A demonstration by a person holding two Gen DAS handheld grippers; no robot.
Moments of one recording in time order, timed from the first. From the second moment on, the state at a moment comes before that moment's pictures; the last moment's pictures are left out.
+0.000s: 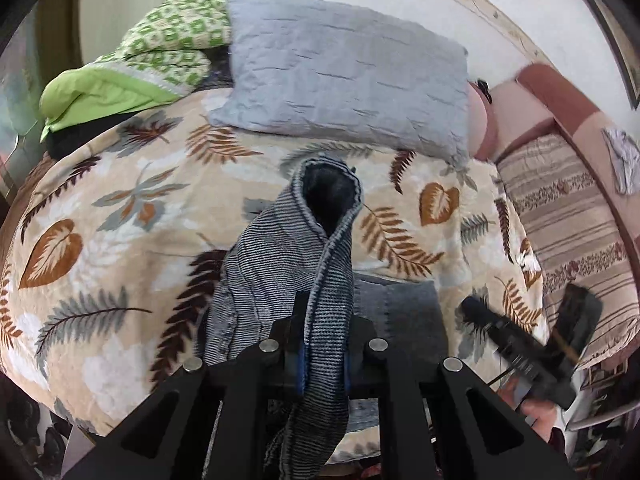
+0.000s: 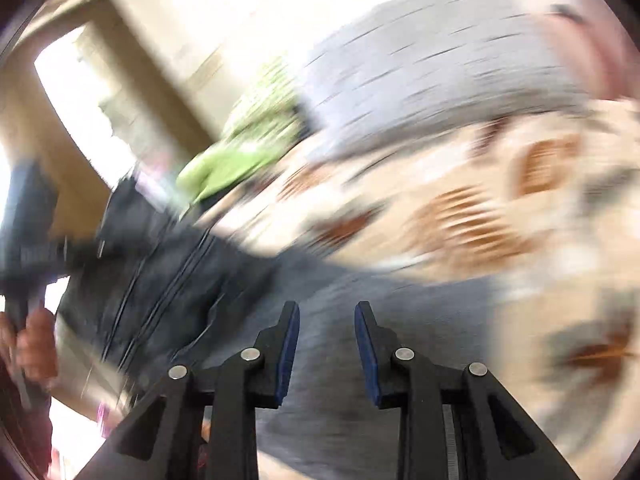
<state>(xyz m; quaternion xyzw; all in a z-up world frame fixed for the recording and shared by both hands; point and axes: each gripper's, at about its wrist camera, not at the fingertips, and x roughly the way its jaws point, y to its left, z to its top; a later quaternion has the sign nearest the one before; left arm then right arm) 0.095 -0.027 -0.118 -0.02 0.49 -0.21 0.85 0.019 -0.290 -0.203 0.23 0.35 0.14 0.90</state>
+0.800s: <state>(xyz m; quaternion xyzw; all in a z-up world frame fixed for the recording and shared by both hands) 0.103 -0.154 -0.153 0.08 0.50 -0.18 0.85 0.023 -0.420 -0.227 0.43 0.30 0.15 0.84</state>
